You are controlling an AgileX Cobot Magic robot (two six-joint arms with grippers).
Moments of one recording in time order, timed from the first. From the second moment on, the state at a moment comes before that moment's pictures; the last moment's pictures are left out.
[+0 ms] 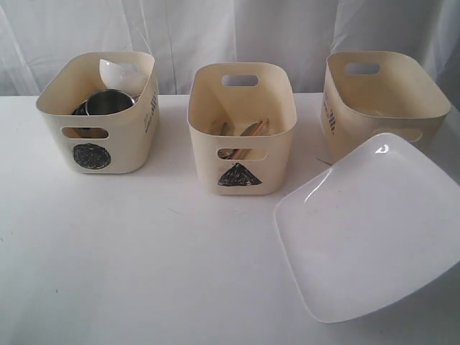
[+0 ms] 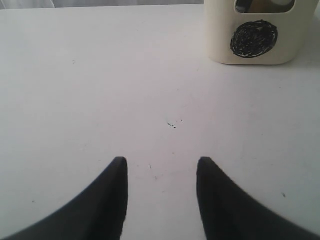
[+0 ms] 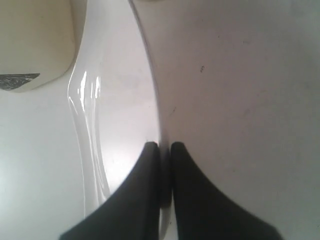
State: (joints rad) left arm 0.13 0.00 0.02 -0.12 0.38 0.16; right arm -0.52 0.98 -0.58 0.69 0.77 -0.45
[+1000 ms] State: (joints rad) left arm 0.13 0.00 0.02 -0.12 0.38 0.16; right arm -0.46 0.92 -0.68 0.69 0.80 -0.44
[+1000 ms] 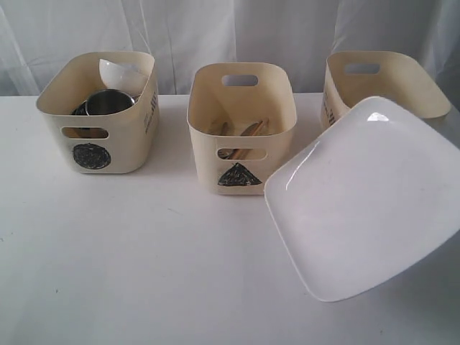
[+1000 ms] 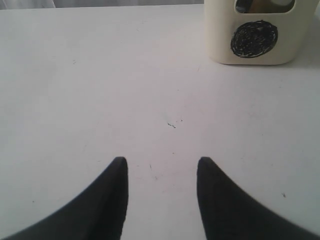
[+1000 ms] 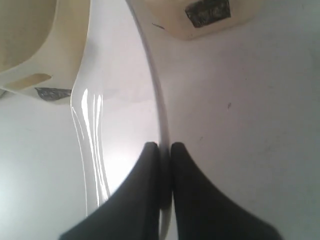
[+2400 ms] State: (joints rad) left arm 0.13 0.00 0.02 -0.12 0.38 0.16; right arm -0.45 1.33 -1.29 0.46 0.29 -0.37
